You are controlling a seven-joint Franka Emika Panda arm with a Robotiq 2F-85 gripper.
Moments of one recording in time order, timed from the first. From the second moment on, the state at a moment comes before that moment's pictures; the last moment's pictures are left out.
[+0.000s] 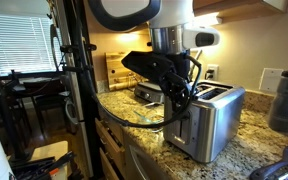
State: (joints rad) arm -0.02 -0.35 -0.26 -2.62 0.23 2.51 -0.50
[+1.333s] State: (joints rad) arm 0.08 -0.26 -0.28 -2.69 0.45 2.72 -0.83
